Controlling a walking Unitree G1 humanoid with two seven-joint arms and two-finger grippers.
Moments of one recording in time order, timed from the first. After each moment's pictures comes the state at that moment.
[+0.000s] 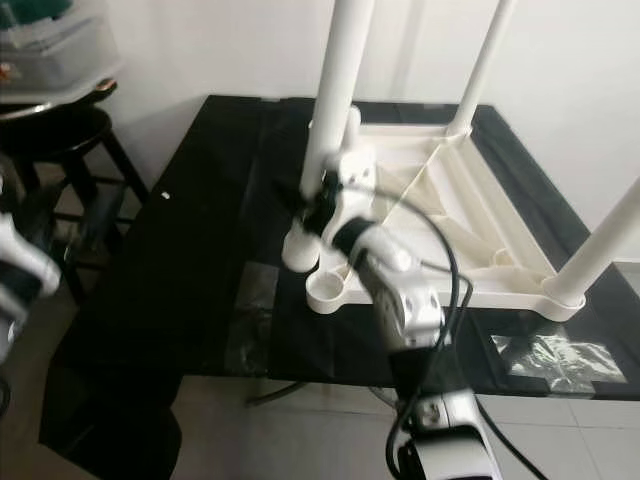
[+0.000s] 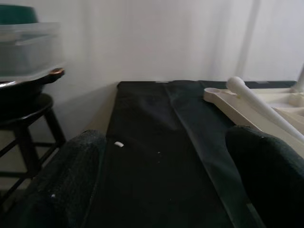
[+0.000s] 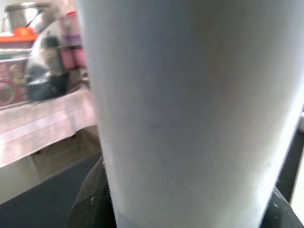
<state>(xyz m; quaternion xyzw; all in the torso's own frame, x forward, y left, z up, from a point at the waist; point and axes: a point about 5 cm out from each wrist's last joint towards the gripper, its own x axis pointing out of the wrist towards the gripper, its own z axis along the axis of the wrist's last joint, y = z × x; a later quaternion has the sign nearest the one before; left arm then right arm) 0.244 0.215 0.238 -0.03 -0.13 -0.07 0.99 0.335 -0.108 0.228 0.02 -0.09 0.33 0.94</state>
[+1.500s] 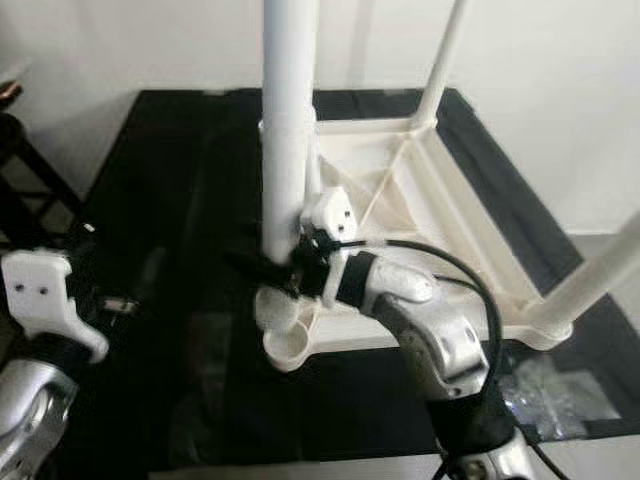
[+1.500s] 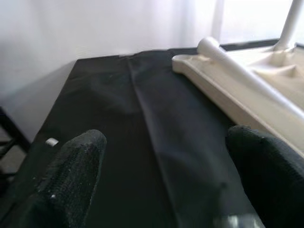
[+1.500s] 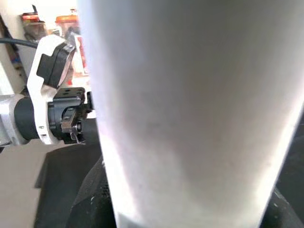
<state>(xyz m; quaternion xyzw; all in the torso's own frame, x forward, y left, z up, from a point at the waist) 0.208 0.179 0.193 0.02 -0.08 -0.03 1.00 0.281 -0.108 0.228 -0.01 -0.05 0.59 0.81</state>
